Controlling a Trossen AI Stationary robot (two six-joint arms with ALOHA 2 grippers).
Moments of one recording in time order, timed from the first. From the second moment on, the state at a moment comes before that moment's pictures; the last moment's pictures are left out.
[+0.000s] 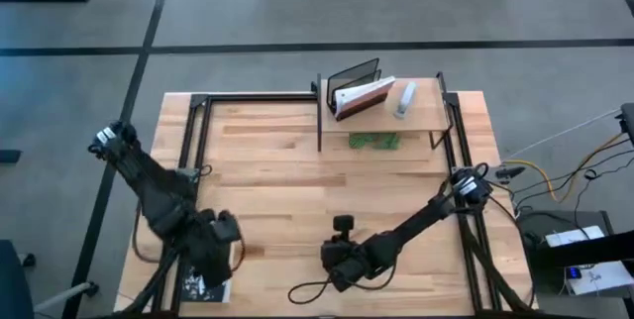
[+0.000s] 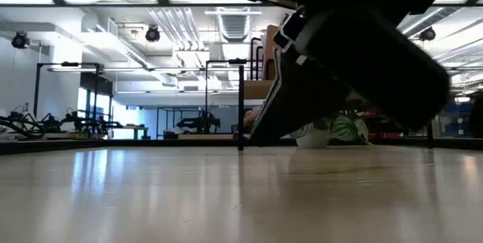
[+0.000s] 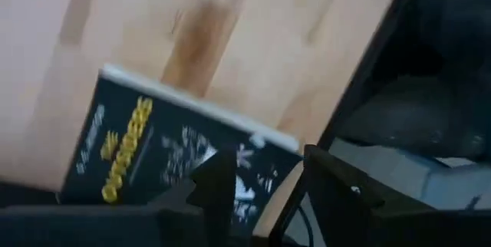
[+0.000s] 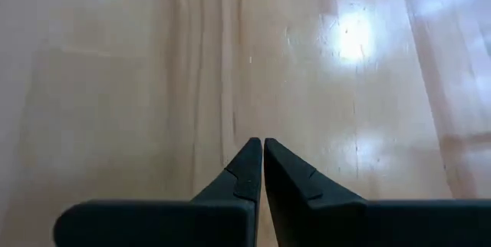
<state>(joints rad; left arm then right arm) -0.86 1.37 1.23 -1.14 0.01 -1.39 0.54 2.12 1.45 -0.43 0.60 0.33</state>
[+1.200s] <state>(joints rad) -0.82 1.48 0.78 -0.75 0.00 -1.47 0.53 2.09 1.45 -0.38 0.55 0.29</state>
